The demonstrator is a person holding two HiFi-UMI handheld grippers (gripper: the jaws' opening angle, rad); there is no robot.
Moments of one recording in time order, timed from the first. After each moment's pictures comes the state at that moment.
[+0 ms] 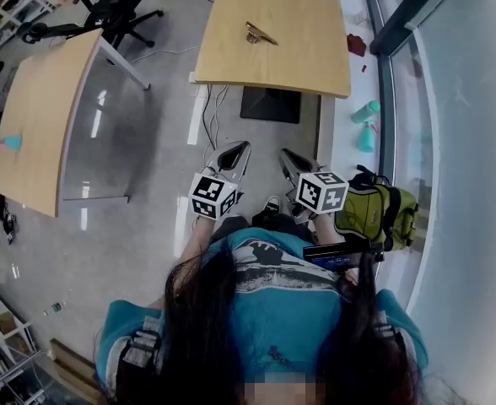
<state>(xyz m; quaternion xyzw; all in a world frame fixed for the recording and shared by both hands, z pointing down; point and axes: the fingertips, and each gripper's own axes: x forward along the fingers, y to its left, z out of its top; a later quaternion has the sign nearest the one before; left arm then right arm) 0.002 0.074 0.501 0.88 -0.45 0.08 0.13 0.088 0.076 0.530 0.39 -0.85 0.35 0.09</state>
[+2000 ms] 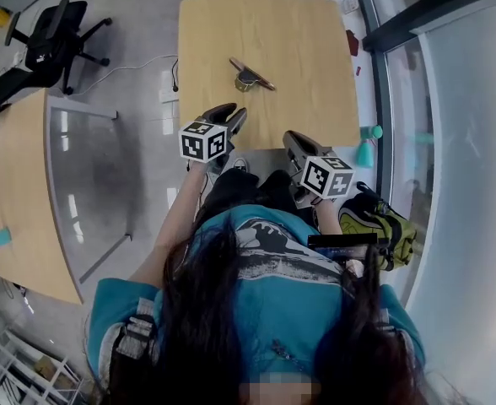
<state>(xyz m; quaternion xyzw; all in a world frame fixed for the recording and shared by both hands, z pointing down) -0.067 -0.347 0.610 0.87 -0.33 0.12 0.34 0.043 -0.269 0.559 0.49 -0.77 0.41 0.10</state>
